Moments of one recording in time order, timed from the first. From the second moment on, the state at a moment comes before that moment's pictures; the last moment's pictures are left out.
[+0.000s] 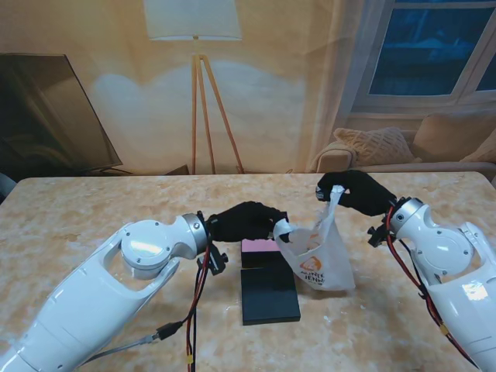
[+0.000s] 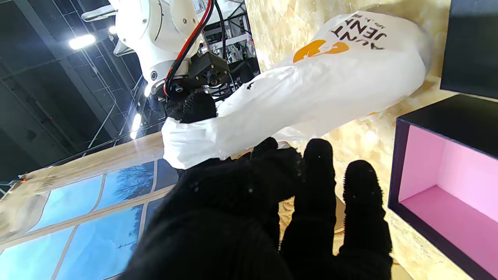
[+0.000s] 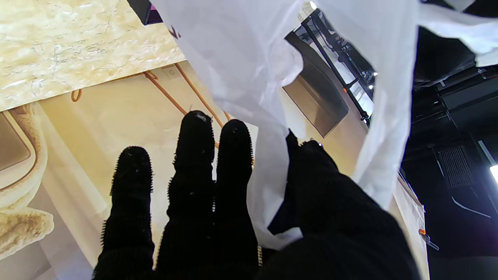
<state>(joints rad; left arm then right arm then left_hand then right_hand) 1.23 -1.10 -0.95 -1.67 -0.16 0.10 -0.44 -1.37 -1.04 1.41 -1.53 -0.33 -0.43 0.33 1.25 -0.41 0.83 -0.20 0.88 -0.17 0.79 0.45 0.58 0.12 0.48 0.64 0.52 0.26 0.40 1.32 0.11 0.31 0.88 0.83 0.80 -0.23 0.50 -0.23 0.66 -0.18 0.93 0.78 0.90 -0.01 0.69 0.66 0.85 0.00 0.72 0.61 0.36 0.23 0.98 0.24</state>
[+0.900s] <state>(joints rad) 1.26 -1.16 -0.93 -1.65 -0.20 0.16 -0.30 -1.33 -1.04 1.36 -1.52 -0.29 -0.41 0.35 1.19 -0.54 0.75 -0.21 0.88 -0.11 0.75 0.38 0.69 0.16 0.46 1.08 0.55 0.28 0.59 1.44 0.13 0.30 1.00 0.88 0.80 -0.23 0.50 -0.23 0.66 -0.18 0.93 0.78 0.90 -0.01 0.69 0.66 0.85 0.00 0.72 0.61 0.36 0.23 0.99 0.24</state>
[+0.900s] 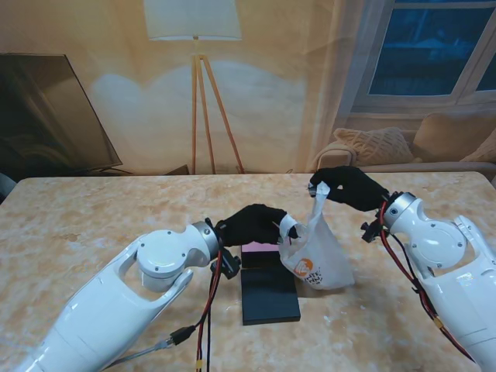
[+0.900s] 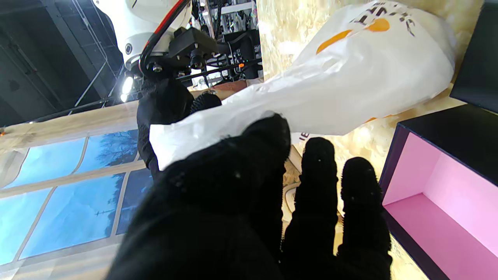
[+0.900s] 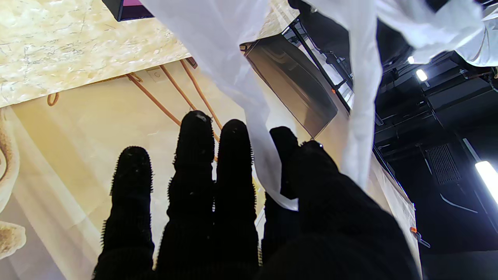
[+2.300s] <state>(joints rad) 1.28 -1.17 -0.89 -1.70 -0.24 0.15 -0.22 -1.40 -1.04 1.43 -1.57 -0.25 -0.35 0.34 1.14 -0.56 0.81 -0.22 0.92 -0.16 0.82 0.43 0.61 0.14 0.52 0.93 0.54 0.26 0.59 1.41 0.12 0.29 0.96 0.84 0.80 -0.23 0.51 -0.23 0.67 -0.17 0.93 0.81 0.90 -0.01 0.69 0.66 0.85 0.00 0.70 0.61 0.36 0.23 0.99 0.24</state>
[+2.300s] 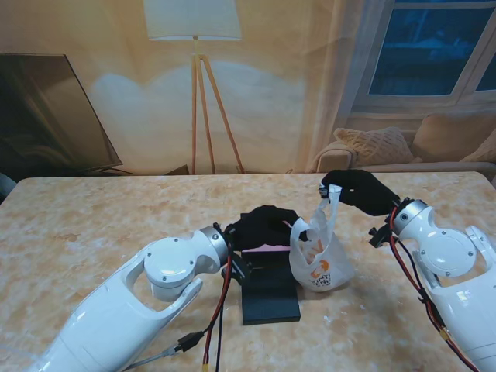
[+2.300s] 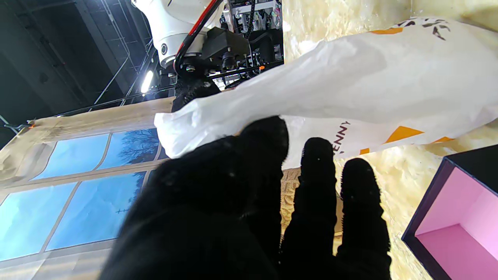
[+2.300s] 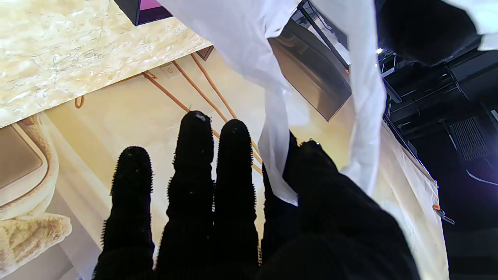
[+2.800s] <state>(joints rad) 1.29 -1.17 -0.91 -1.68 -0.21 0.16 -0.29 -1.37 -1.05 1.37 -1.57 -0.32 -0.35 0.29 0.92 -0.66 0.78 -0.26 0.90 -0.15 0.90 0.25 0.71 0.13 0.70 1.15 0.55 0.25 0.91 1.30 0.14 0.29 1.01 0.87 0.80 -0.23 0.51 -0.23 0.67 -0.17 0.93 0.81 0.90 0.00 0.69 0.66 0.85 0.00 0.70 0.61 0.36 0.23 0.99 0.24</state>
